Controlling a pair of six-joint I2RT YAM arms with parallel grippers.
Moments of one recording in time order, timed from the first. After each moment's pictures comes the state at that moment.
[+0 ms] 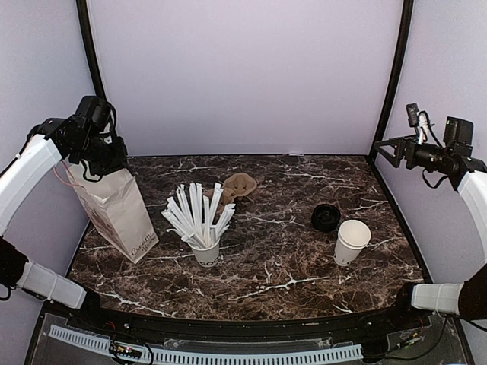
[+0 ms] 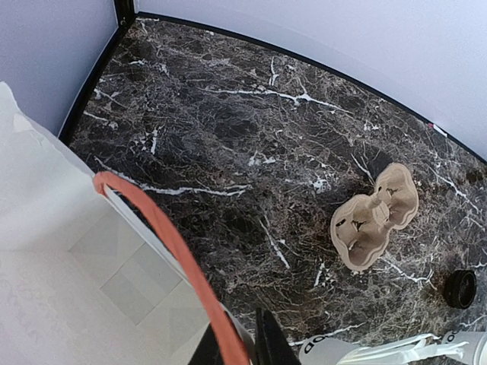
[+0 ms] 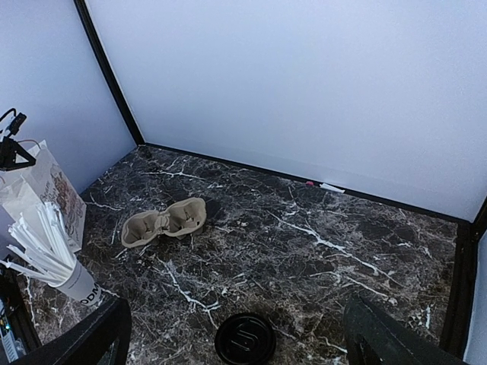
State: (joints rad) left arm -0.28 1.31 1.46 -1.04 -0.15 -0.57; right arm -0.24 1.05 1.09 -0.44 -0.91 -0.10
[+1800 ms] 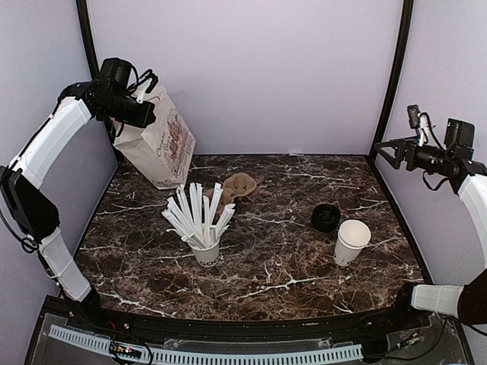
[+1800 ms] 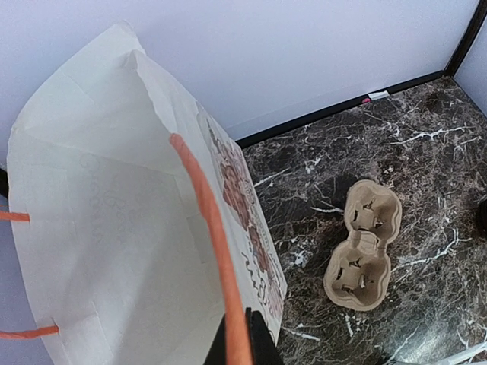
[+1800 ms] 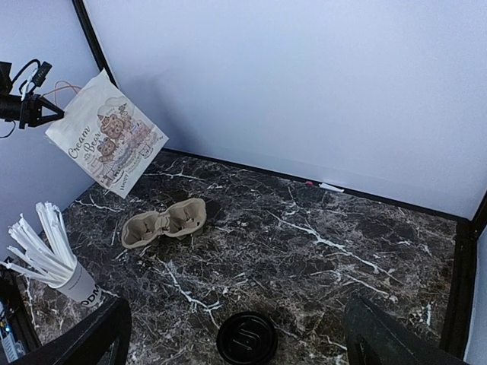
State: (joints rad) left arm -0.28 1.72 2.00 -0.94 0.03 0.11; right arm -0.24 1.02 1.06 -0.43 -0.90 -0.09
